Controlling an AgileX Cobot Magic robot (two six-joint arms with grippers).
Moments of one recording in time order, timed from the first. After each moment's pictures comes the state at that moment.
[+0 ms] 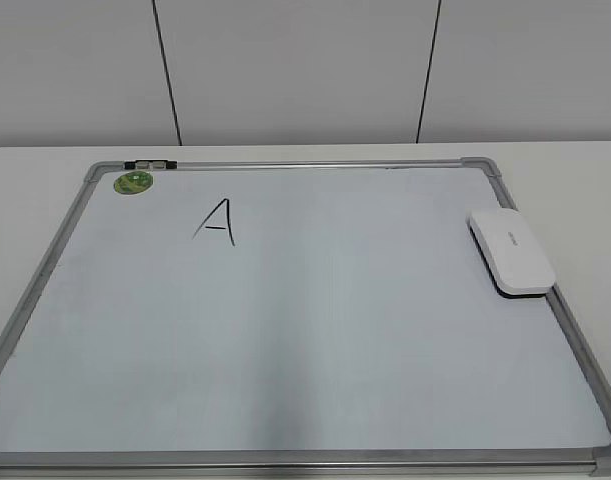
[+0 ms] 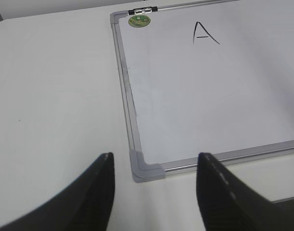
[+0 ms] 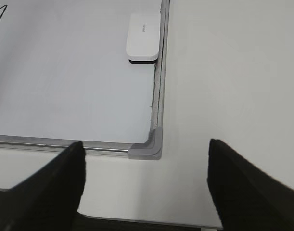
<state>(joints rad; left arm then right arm) -0.01 0.01 -0.51 -0.14 1.10 0.13 0.06 -0.02 -0.49 0.03 1.14 -0.05</state>
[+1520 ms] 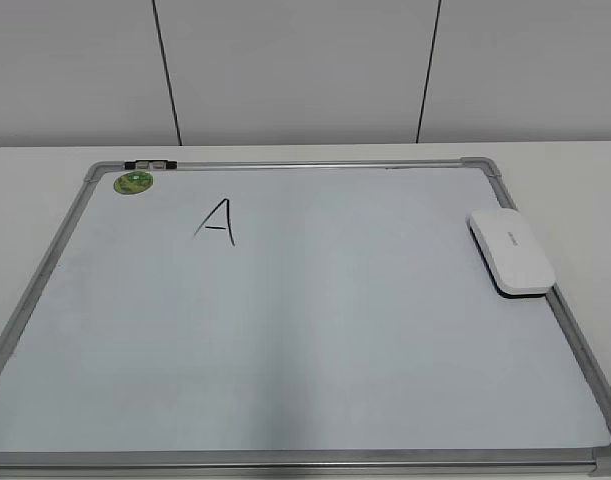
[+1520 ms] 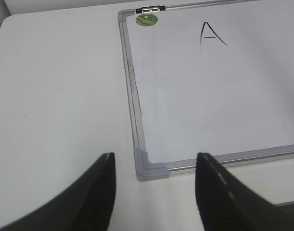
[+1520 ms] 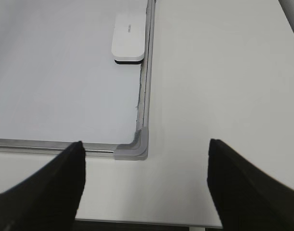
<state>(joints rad) -0.01 0.01 -0.51 -0.11 1.10 0.09 0.06 -0.02 -0.49 -0.02 1.14 -0.03</state>
